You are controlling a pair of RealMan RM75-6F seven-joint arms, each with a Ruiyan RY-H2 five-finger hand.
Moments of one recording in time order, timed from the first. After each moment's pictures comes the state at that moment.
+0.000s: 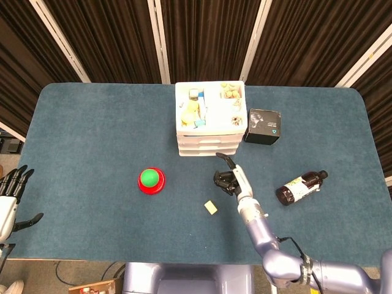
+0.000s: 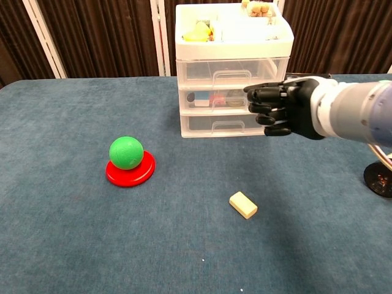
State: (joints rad) left arm -0.09 -1.12 -0.03 -1.57 1.54 1.51 -0.02; right arm 0.70 -1.60 0.51 -1.94 -0.37 1.10 0.17
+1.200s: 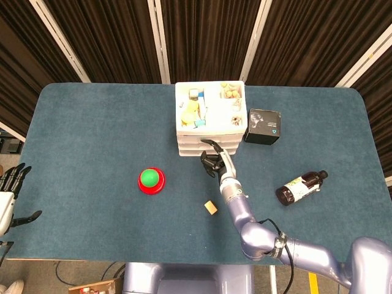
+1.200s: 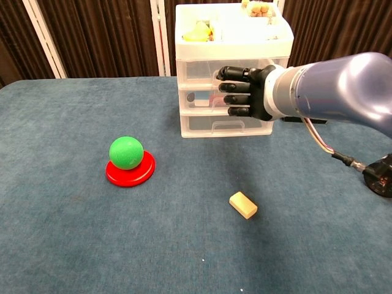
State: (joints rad) left arm -0.11 -1.10 -0.04 -1.58 1.47 1.43 -0.07; right arm 0.82 -1.76 0.70 -1.68 -0.23 1.00 0.24
